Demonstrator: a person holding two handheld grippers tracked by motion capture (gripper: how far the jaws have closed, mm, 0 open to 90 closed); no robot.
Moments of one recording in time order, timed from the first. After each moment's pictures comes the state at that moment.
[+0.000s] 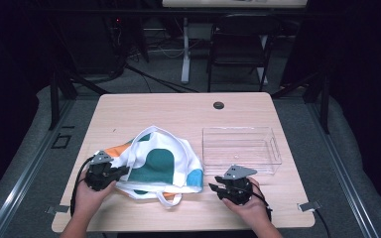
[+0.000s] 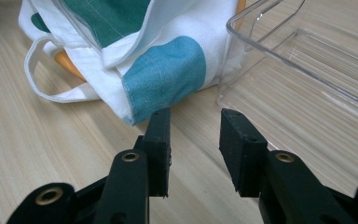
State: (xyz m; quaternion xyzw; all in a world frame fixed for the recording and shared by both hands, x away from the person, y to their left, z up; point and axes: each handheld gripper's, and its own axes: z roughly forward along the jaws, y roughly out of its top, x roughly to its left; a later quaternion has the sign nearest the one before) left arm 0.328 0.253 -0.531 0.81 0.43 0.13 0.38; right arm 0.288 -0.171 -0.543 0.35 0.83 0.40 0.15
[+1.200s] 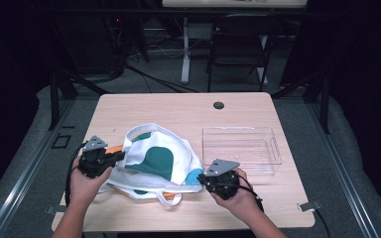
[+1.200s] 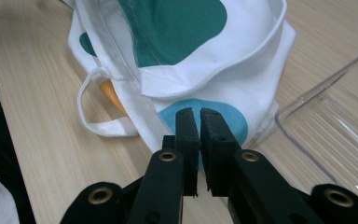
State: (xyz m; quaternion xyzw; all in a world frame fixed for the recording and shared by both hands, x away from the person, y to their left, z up) left arm 0.338 0.253 -0.481 0.79 0.43 0.17 0.40; right arm 0.290 -0.130 -0.499 0.26 0.88 0.38 0.15
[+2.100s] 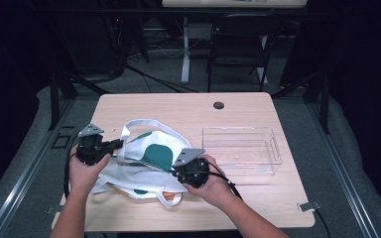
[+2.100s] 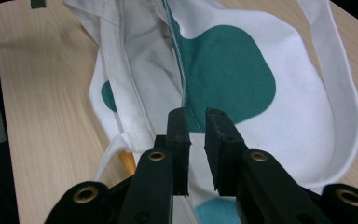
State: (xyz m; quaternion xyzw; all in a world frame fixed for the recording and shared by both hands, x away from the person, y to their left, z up) left arm 0.363 0.260 -0.464 0.77 0.45 0.16 0.42; right arm 0.317 -0.055 -0.482 0.21 0.89 0.39 0.15
